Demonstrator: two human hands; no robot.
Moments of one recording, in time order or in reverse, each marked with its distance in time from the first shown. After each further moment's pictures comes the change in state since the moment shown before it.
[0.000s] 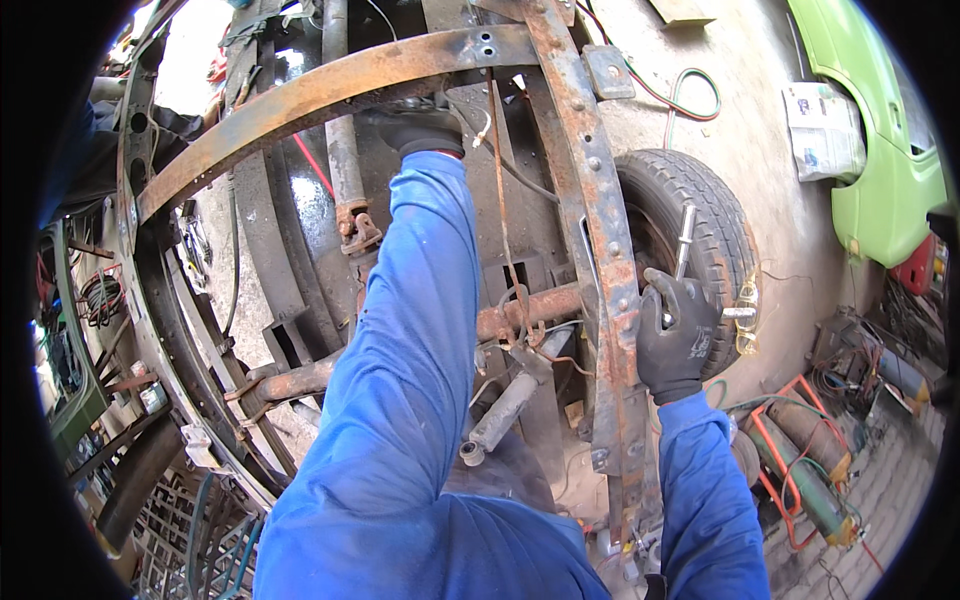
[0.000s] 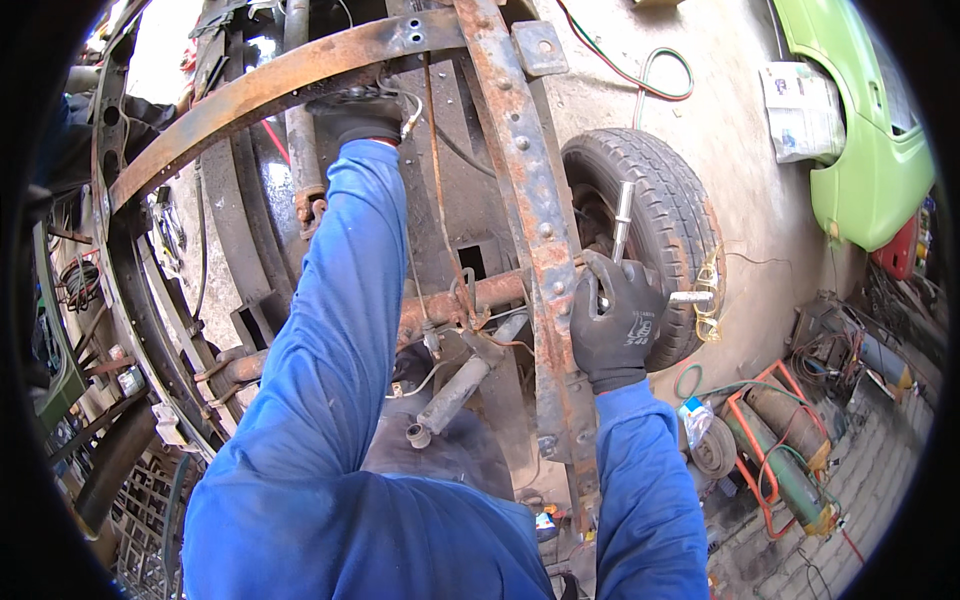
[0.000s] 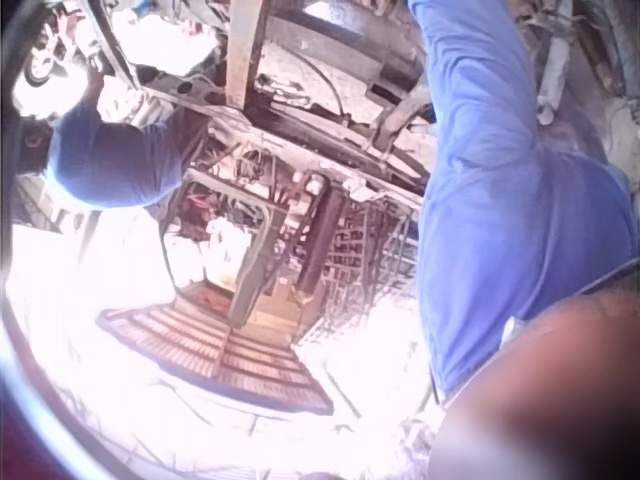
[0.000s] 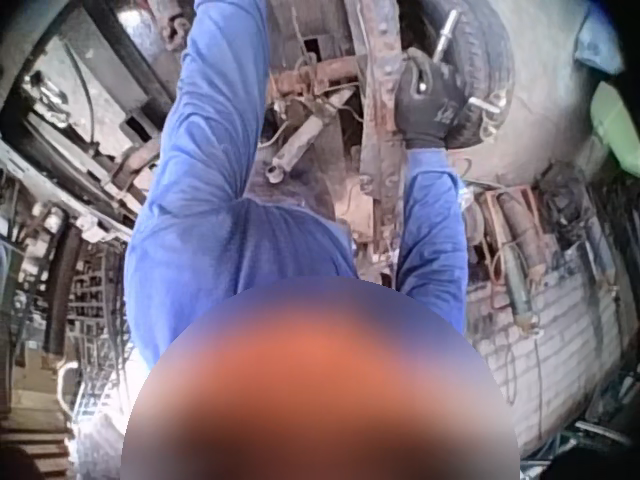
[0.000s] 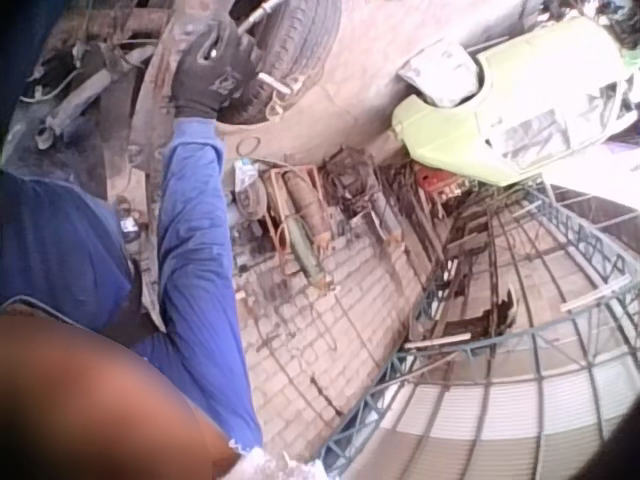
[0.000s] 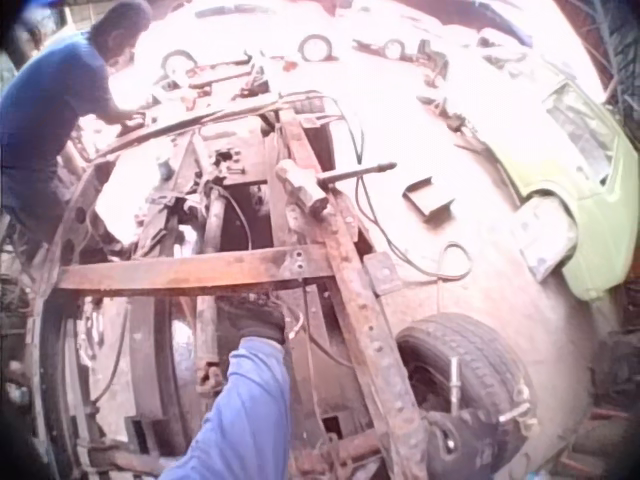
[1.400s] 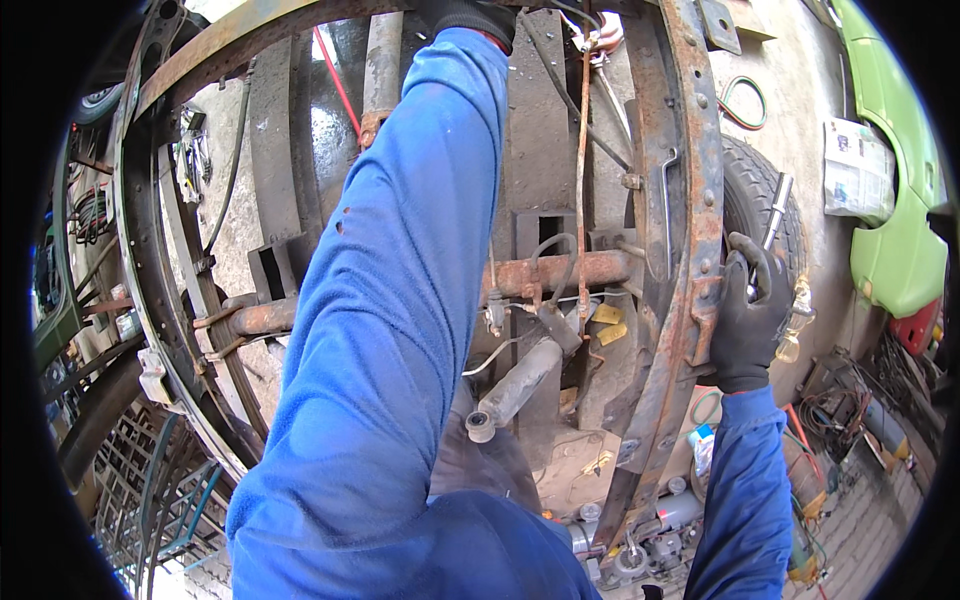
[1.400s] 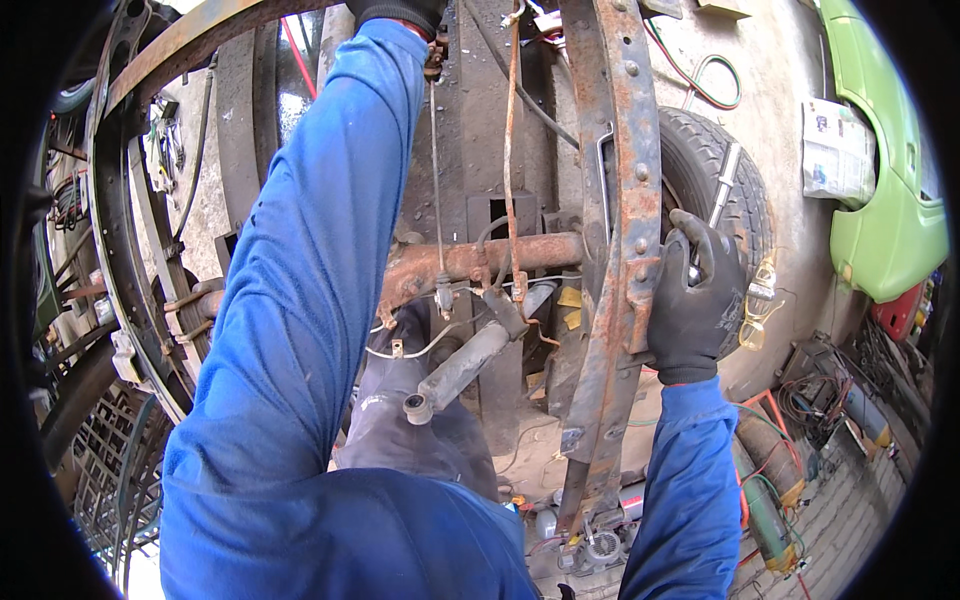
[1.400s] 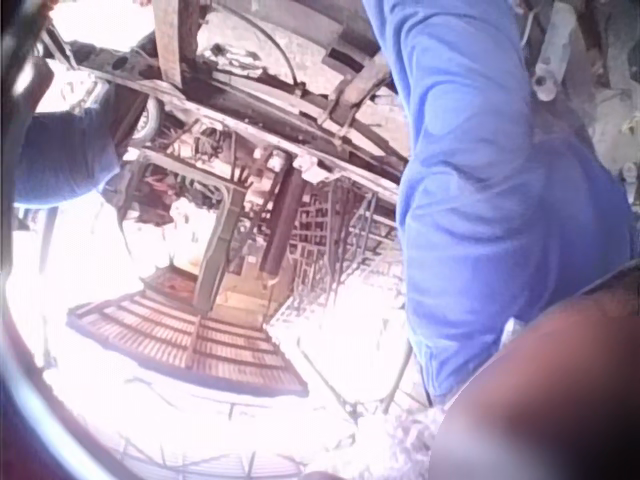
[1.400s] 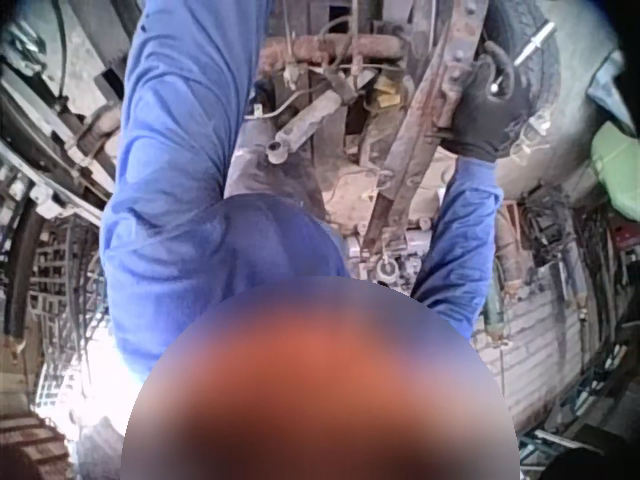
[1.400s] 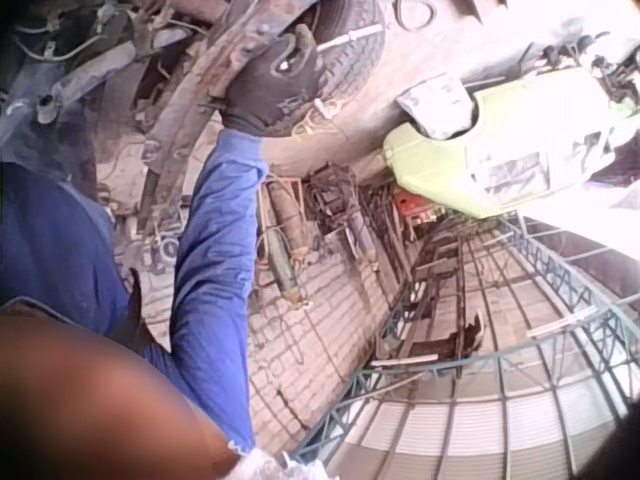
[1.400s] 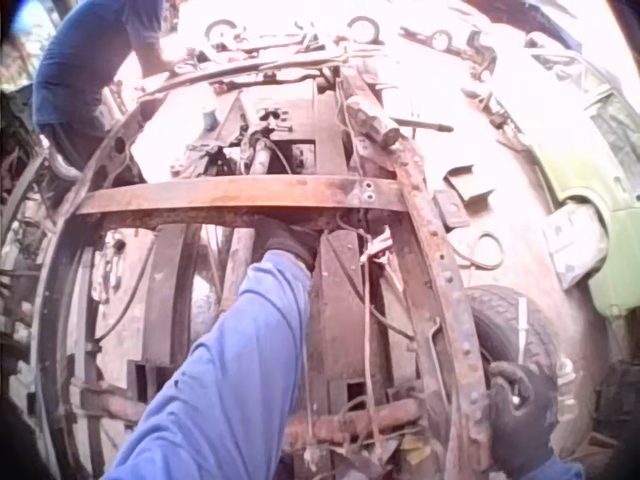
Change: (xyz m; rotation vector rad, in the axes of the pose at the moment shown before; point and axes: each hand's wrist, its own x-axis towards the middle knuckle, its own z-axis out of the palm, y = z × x) left_hand 0.029 -0.062 0.031 1.528 0.492 0.702; right_hand -0.008 0.001 0.008 0.065 0.012 -0.016
